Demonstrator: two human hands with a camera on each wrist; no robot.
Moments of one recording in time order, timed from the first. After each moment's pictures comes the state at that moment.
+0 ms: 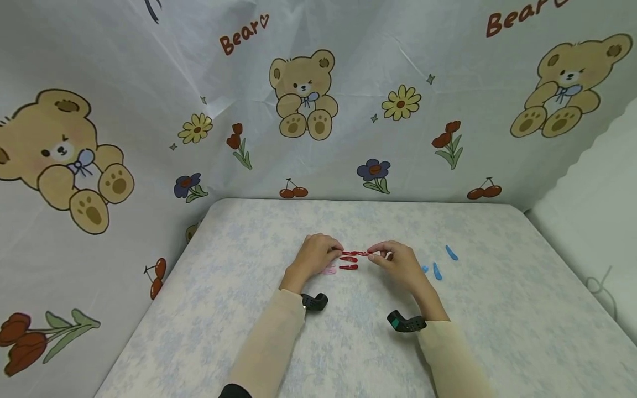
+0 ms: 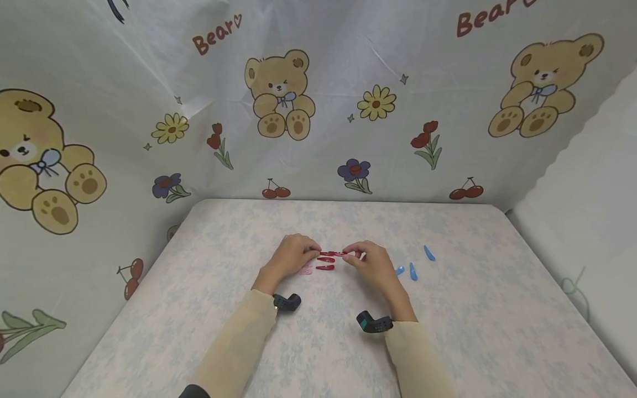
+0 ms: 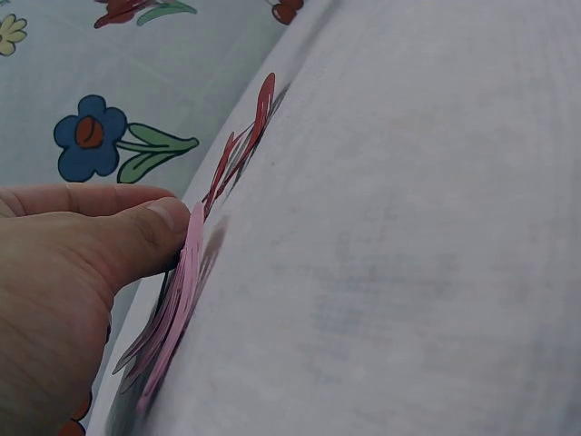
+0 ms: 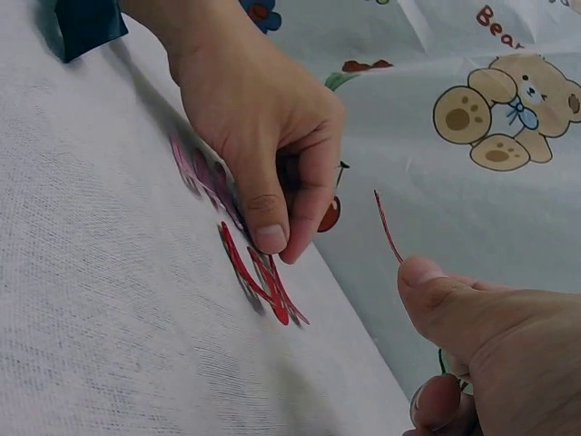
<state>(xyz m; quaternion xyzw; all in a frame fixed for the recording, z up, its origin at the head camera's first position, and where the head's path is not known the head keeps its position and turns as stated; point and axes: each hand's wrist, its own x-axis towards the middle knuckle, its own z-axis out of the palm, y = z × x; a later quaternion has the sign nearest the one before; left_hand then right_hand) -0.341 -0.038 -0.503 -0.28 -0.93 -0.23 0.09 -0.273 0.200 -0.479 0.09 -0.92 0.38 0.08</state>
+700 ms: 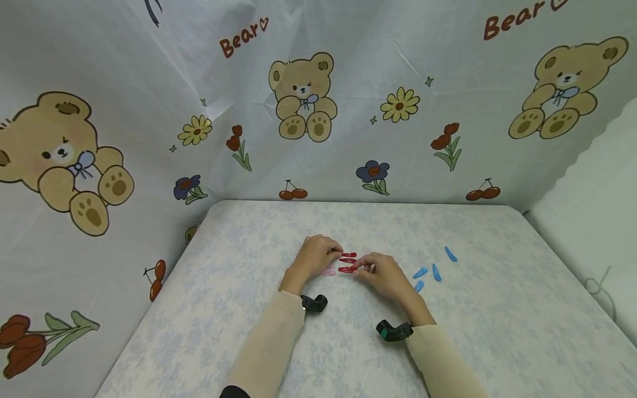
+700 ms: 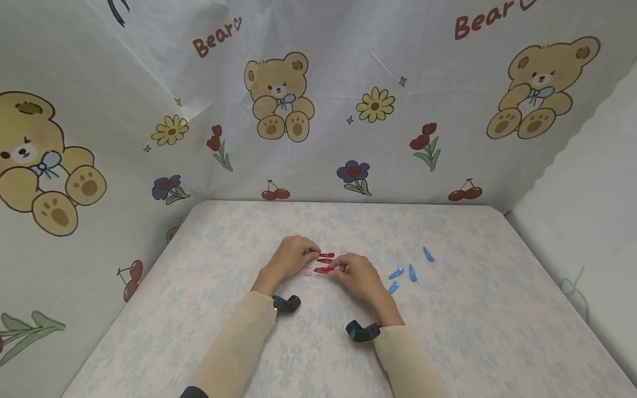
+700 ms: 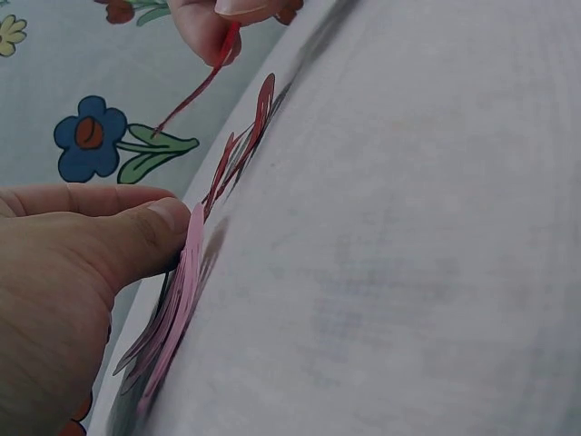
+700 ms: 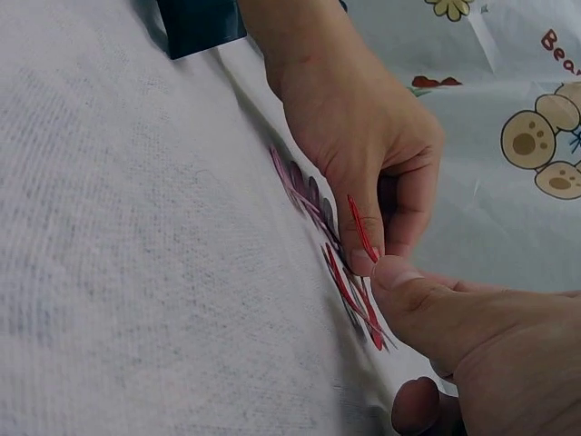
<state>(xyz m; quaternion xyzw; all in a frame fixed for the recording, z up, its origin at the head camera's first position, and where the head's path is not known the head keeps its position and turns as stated) -0.342 -0.038 -0.500 -0.28 -0.93 -0.23 0.09 -0.267 0.175 -0.494 0.13 -0.93 0.34 0.03</state>
